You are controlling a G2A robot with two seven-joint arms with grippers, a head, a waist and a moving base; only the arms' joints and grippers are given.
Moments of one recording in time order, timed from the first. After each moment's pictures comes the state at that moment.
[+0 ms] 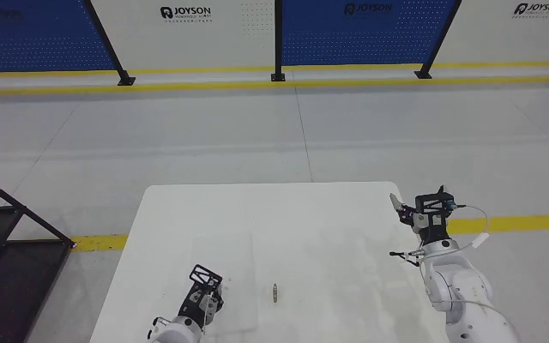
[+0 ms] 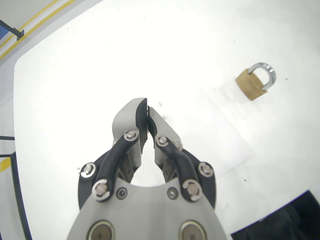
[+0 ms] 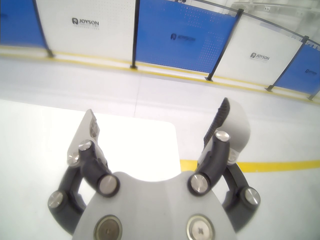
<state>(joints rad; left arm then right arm) 2.18 -1.16 -1.38 -2.07 1.54 -0.01 -0.30 -1.73 -1.15 1.60 -1.80 -1.33 0.00 0.00</state>
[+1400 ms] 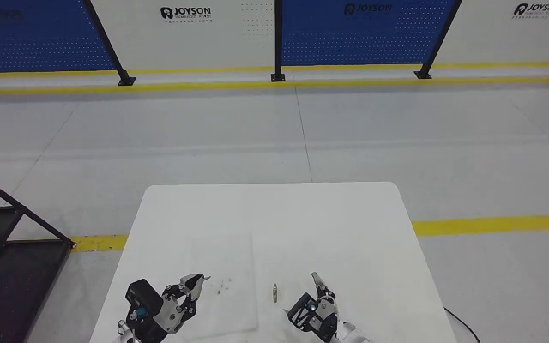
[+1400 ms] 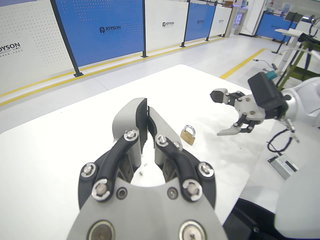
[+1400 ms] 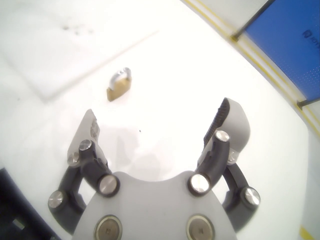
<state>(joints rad) 2.32 -1.12 -1.68 -1.99 1.35 -0.54 0.42 -1.94 -1.20 1.01 -1.80 -1.81 -0.04 0.04</state>
